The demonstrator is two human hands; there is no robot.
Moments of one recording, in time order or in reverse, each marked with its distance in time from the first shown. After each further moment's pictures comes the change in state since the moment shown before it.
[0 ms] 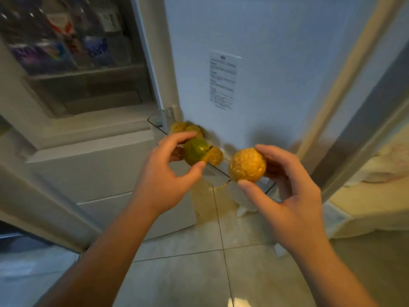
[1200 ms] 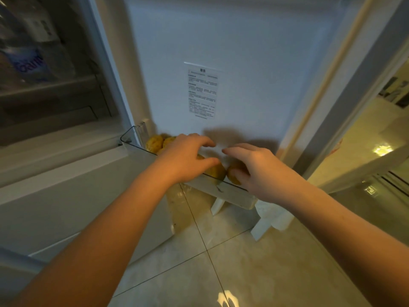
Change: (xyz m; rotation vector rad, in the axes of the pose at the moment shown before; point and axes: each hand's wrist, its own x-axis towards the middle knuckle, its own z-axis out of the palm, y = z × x) left_hand 0.097 -0.016 0.022 0.360 -0.667 0.052; right_hand 0.059 -0.002 0.016 -0.905 -0.495 0.257
